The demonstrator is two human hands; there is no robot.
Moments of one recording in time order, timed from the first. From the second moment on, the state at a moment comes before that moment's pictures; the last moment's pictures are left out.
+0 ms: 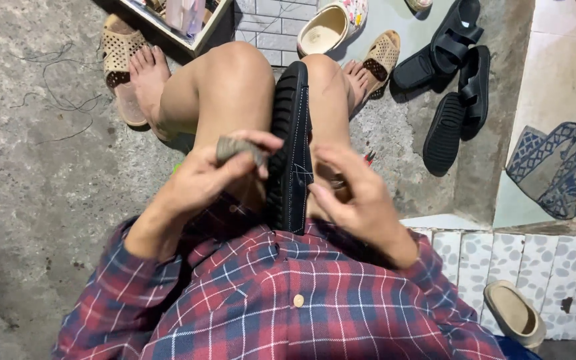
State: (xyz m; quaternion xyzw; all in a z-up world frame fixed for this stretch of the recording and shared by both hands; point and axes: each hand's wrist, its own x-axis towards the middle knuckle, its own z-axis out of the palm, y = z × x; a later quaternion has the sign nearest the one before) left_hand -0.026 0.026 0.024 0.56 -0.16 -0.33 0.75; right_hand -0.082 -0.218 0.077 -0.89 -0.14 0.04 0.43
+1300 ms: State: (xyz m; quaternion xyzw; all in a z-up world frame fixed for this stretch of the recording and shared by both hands) left_hand 0.036 0.032 0.019 0.83 -0.35 0.17 0.40; right_hand -0.069 -0.235 0.085 -0.93 -0.21 0.17 0.24
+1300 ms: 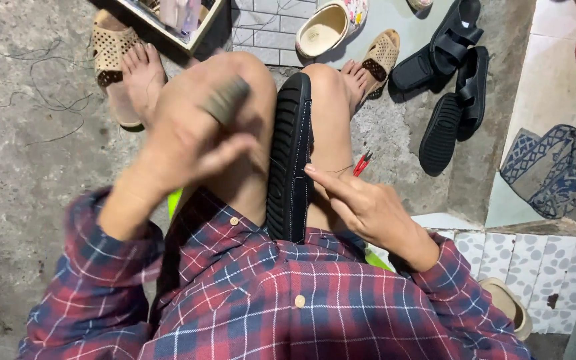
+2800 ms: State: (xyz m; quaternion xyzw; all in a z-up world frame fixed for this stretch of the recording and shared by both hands) left_hand -0.015 0.004 0.009 0.84 -0.37 0.02 0.39; right_hand -0.071 -0.219 0.078 -0.96 -0.24 0.06 0.12
